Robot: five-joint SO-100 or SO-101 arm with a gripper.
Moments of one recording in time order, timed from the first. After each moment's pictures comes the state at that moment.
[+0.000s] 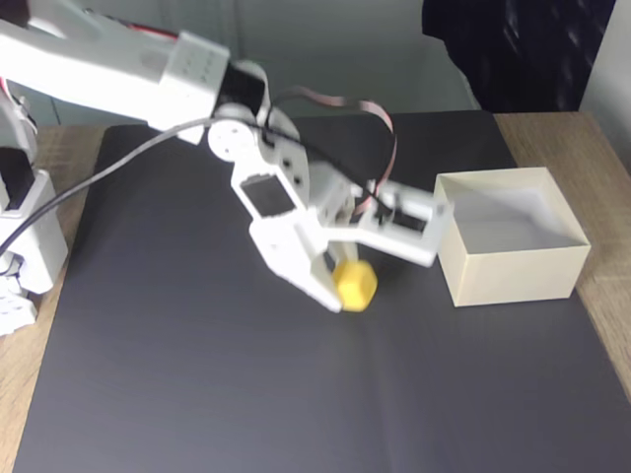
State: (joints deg) arm 27.3 87.9 113.3 30.1 189.6
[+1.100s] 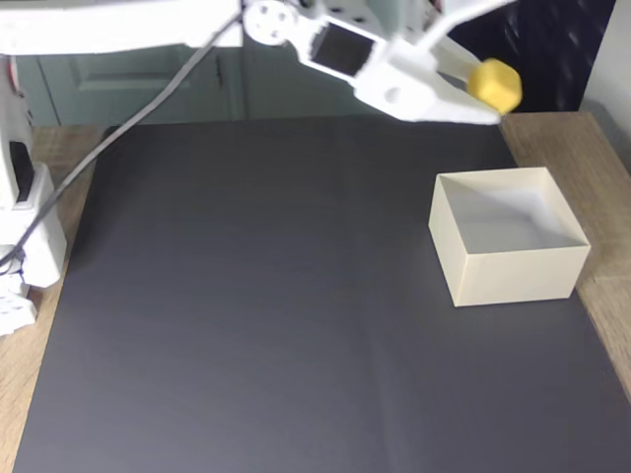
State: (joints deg) arm 19.4 77.5 84.2 12.4 188.1
